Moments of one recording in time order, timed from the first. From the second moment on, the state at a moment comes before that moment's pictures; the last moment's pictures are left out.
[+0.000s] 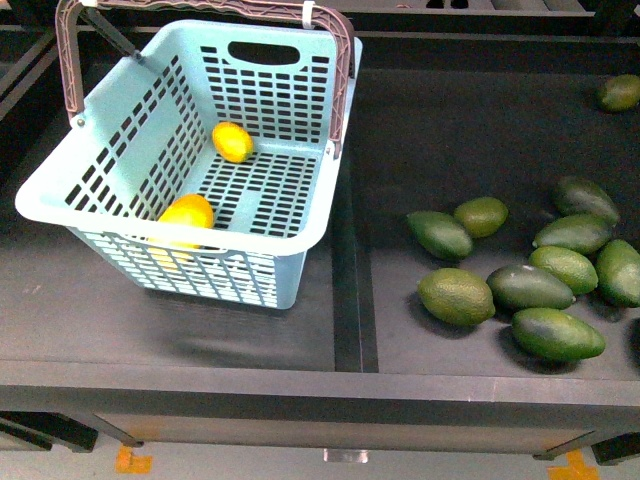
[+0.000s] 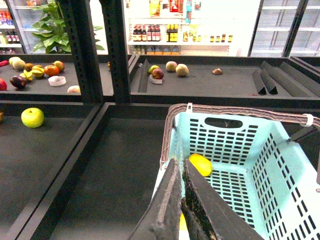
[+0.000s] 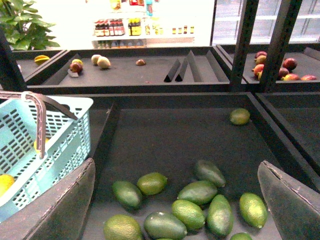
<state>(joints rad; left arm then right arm) 0.00 0.96 0.07 0.89 0.00 -0.01 0.00 0.00 0.02 0.00 0.00 0.00</state>
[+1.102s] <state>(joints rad) 0.00 0.20 0.02 0.20 0.00 -0.01 0.00 0.00 0.02 0.00 0.00 0.00</state>
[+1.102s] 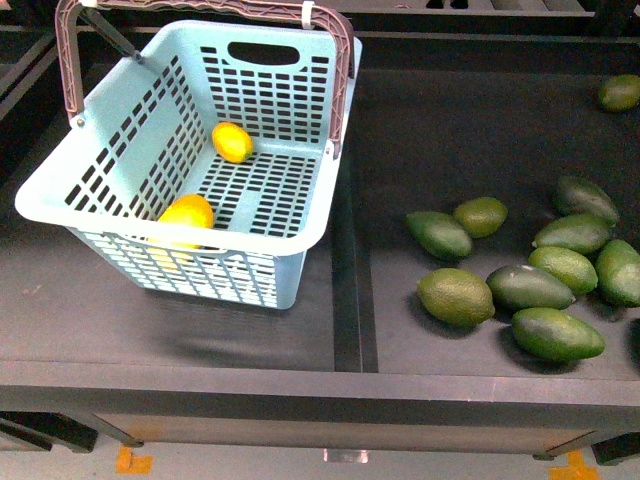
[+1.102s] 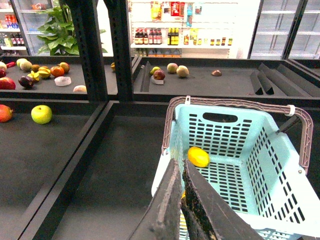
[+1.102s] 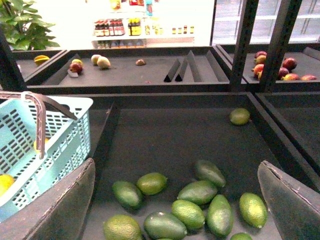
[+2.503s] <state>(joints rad) 0.00 0.01 0.02 0.00 0.00 -0.01 0.00 0.00 0.02 0.00 0.00 0.00</state>
